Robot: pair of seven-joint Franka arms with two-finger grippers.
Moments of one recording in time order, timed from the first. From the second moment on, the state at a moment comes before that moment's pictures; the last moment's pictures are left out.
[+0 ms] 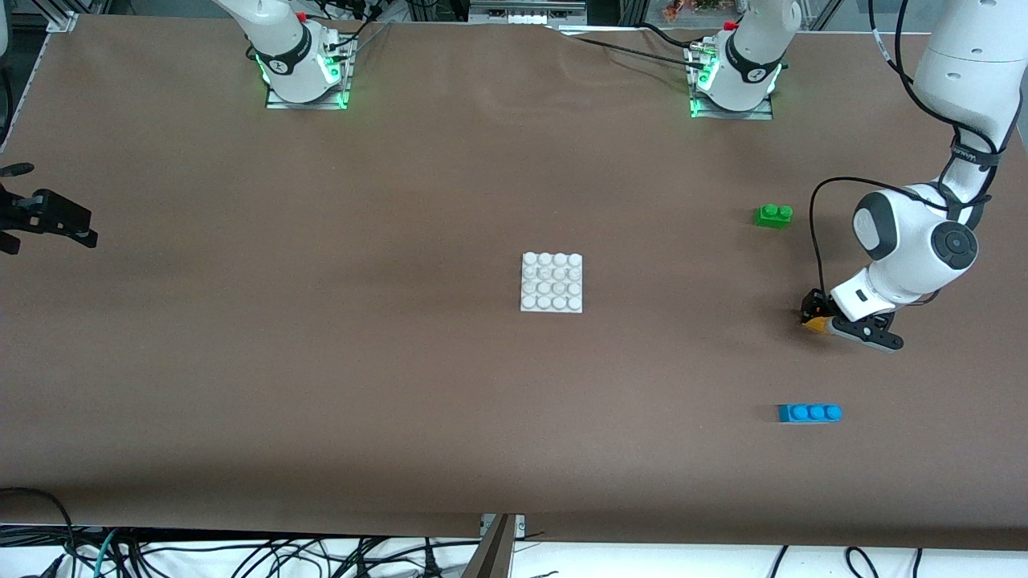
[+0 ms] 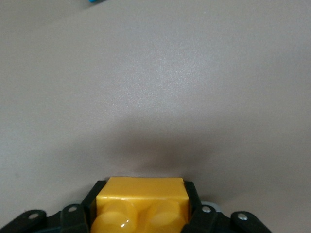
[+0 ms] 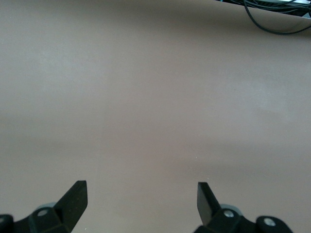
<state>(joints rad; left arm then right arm) 0.28 0.53 -0.08 -2.08 0.02 2.68 0.56 0.09 0.18 -0.18 -1.42 -0.01 1.63 -0.22</state>
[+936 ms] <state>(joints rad) 0.27 0.42 -0.24 -1.78 0.02 2.06 0.30 0.09 0.18 -0.18 -1.42 -0.01 1.63 -0.22</state>
